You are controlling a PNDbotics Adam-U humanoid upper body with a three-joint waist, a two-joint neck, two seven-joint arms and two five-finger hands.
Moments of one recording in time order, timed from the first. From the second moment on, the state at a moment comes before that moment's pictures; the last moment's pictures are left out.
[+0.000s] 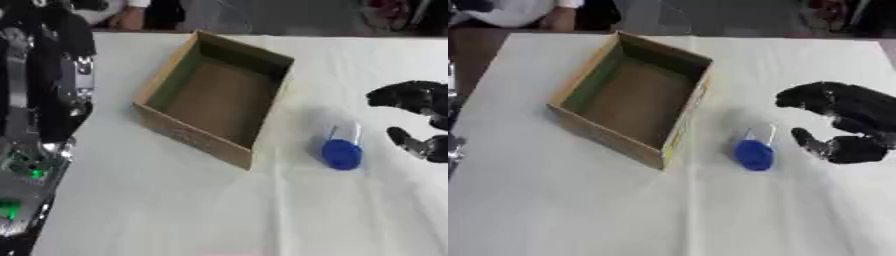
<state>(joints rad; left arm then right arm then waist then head) -0.42 0.49 -0.11 -1.98 -0.30 -0.34 0.39 -0.59 -0.85 0.29 -1.52 0.64 -0.51 0.23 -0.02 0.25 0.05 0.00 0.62</state>
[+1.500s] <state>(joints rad) -0.41 0.49 -0.11 -1.98 -0.29 -0.34 0.38 -0.68 -0.68 0.34 -1.32 0.69 -0.32 0.45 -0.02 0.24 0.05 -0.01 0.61</state>
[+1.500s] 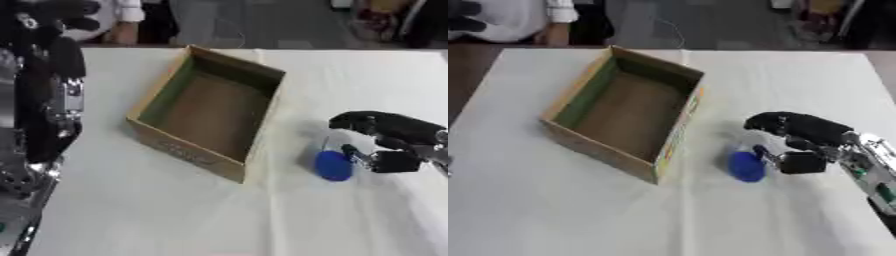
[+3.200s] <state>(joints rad) -0.39 0.49 -0.11 -1.98 -0.30 -0.34 0.37 -0.64 -0.56 0.32 -1.56 0.65 -0.09 0.47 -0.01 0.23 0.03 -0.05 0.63</state>
